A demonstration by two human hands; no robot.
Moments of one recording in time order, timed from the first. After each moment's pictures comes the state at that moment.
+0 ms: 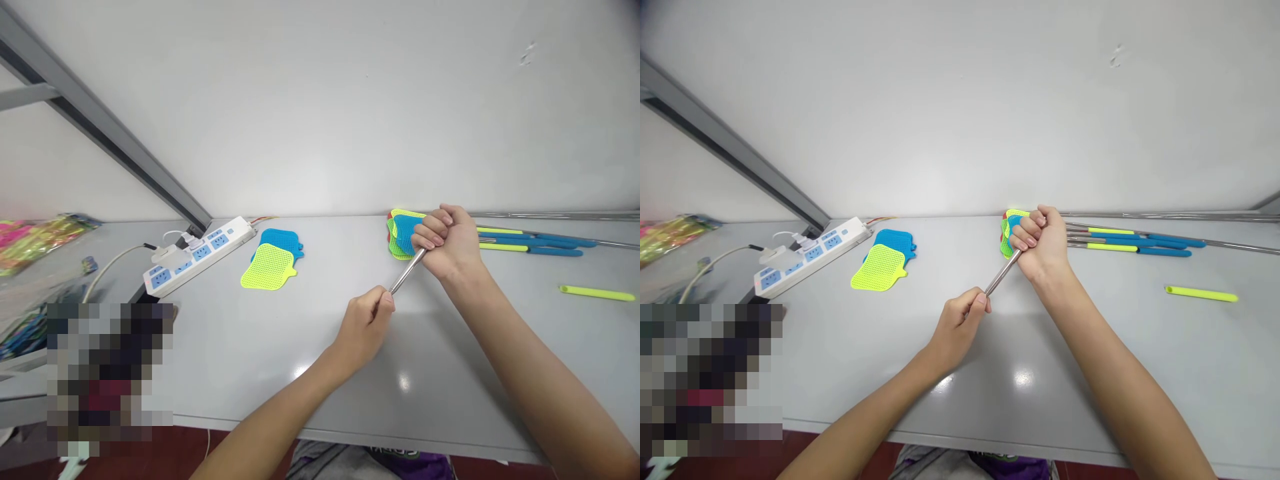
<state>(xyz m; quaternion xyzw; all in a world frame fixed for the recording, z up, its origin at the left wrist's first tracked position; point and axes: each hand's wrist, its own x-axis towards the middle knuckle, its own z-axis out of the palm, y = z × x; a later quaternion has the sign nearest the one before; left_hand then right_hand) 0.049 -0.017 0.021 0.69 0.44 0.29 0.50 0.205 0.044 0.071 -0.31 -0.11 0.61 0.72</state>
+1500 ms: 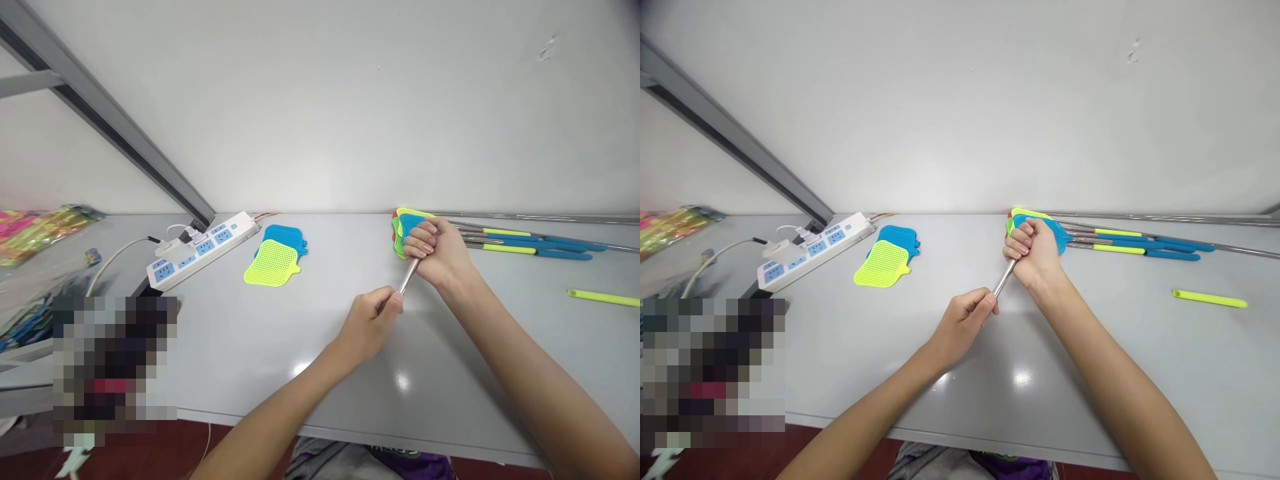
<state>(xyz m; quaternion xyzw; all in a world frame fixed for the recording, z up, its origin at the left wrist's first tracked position) 0.045 -0.012 0.021 0.67 0.40 0.27 0.57 0.194 0.047 0.057 -0.31 -0.04 0.68 0.66</state>
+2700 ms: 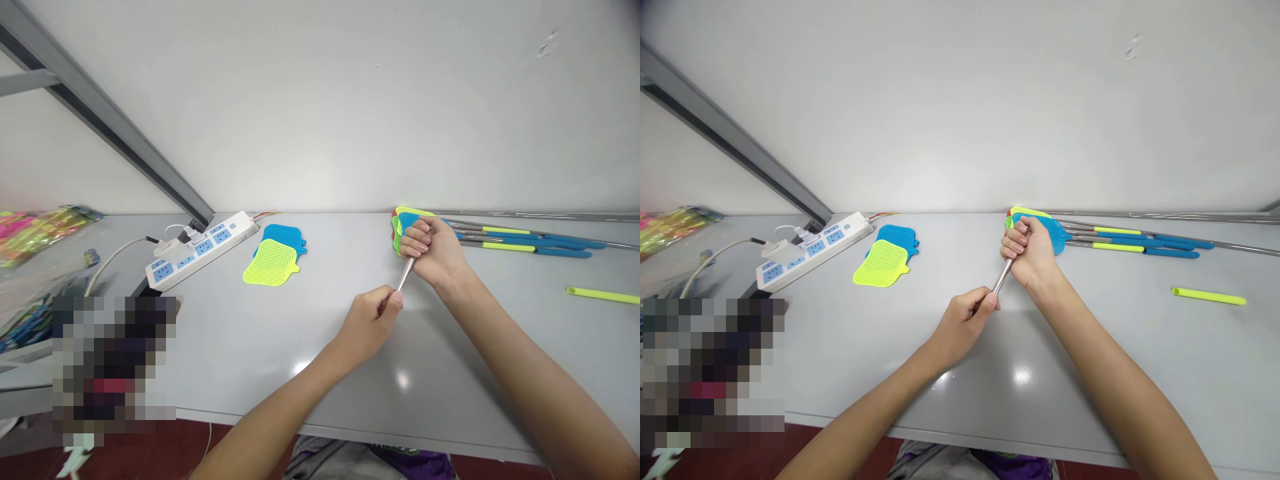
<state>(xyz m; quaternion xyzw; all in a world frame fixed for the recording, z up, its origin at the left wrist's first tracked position) 0.047 -0.012 0.021 0.71 0.41 0.26 0.51 0.193 0.049 0.052 -0.32 -0.08 0.69 0.65</state>
